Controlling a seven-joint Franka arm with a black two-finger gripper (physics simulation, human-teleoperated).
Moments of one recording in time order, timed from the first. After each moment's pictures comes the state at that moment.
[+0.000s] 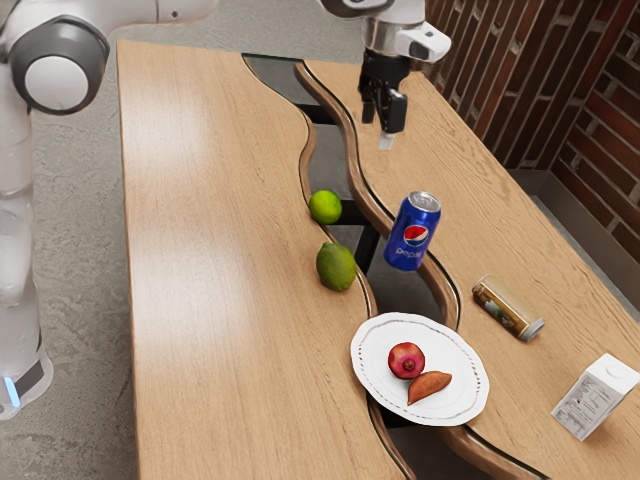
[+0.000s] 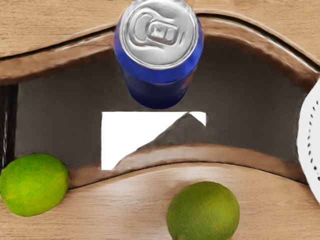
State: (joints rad) arm 0.06 0.05 0.02 -1.38 -0.03 1.57 0.07
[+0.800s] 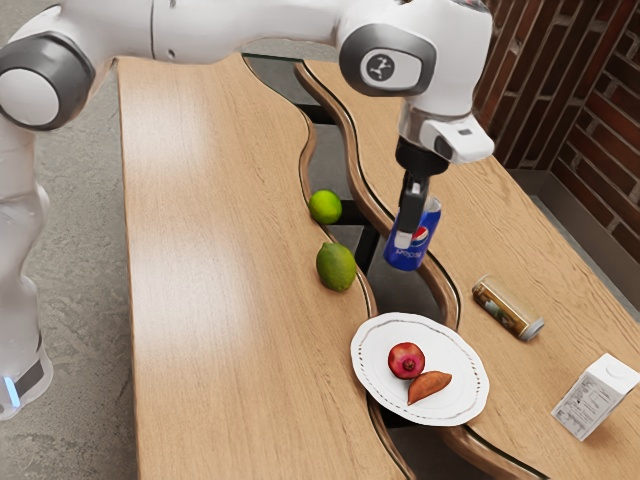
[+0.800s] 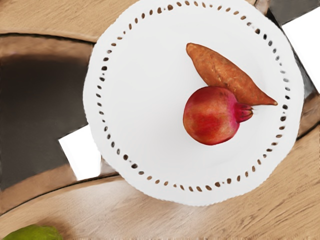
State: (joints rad) arm -0.31 0.08 0.02 -1.45 -0.03 1.62 0.20
